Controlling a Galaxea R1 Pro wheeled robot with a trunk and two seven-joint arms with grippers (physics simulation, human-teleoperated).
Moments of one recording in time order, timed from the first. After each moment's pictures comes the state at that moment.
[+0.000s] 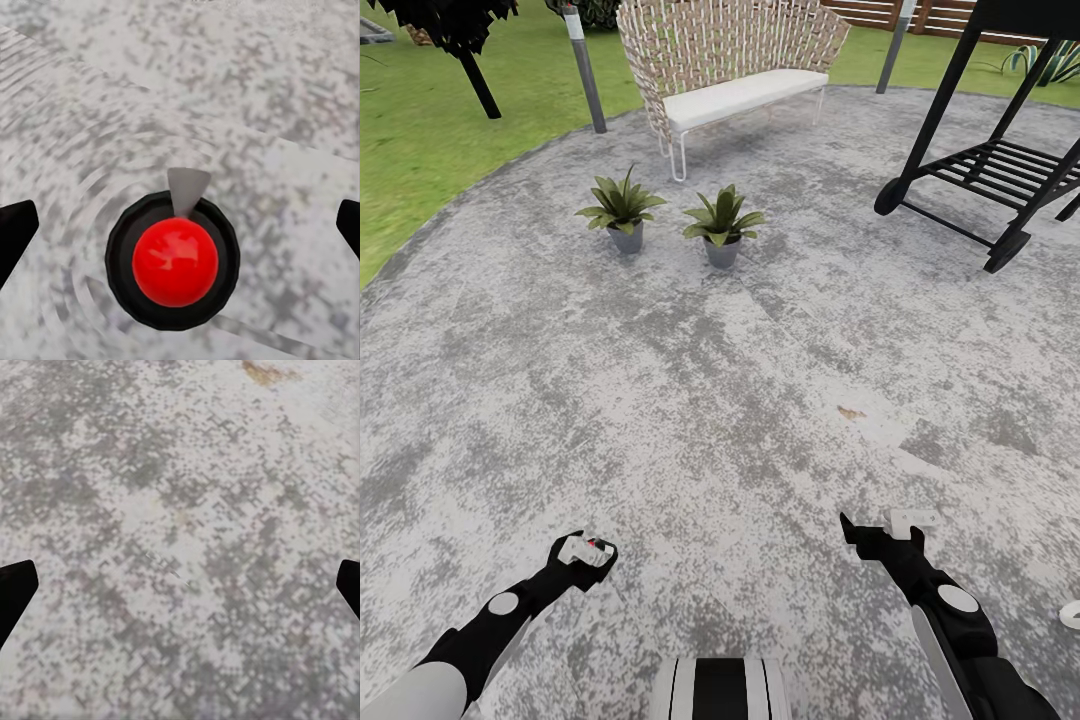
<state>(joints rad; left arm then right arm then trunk) -0.60 0.20 -0.10 -0.40 -0.12 -0.34 -0.38 -0.20 -0.10 -0.02 -1.49 -0.11 0.39 0.00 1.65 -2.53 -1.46</state>
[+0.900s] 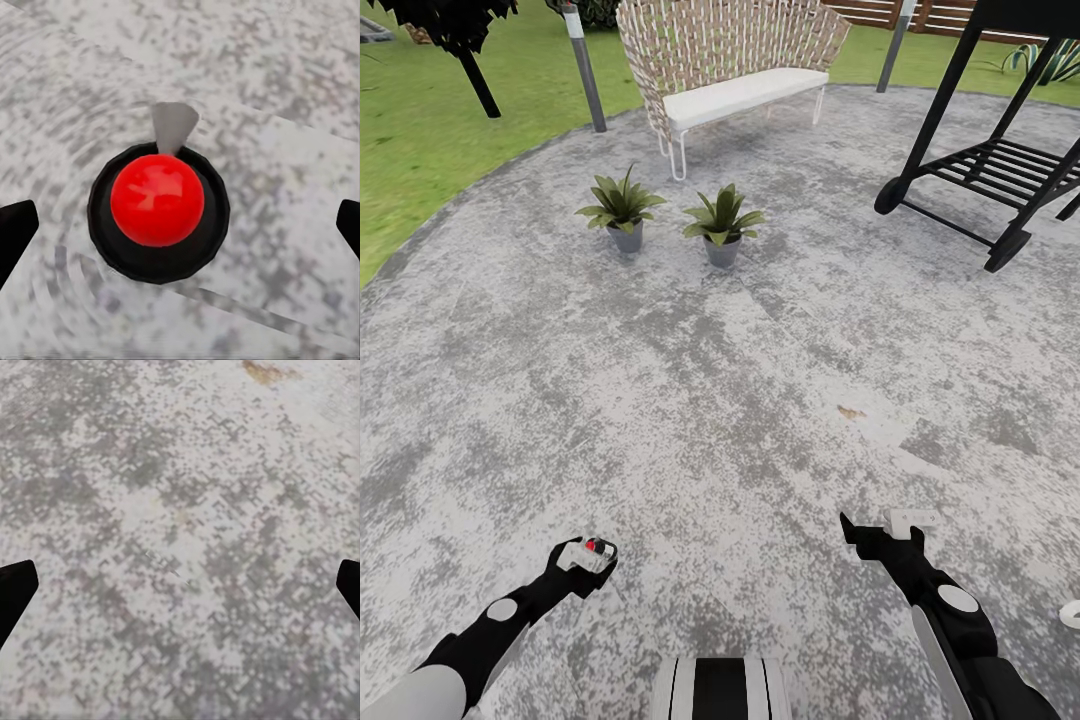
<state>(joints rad) -0.60 0.20 -0.10 -0.36 -0.12 -0.35 -0.37 -0.20 -0.10 -0.02 -1.49 -0.11 0.39 0.00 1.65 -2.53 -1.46</state>
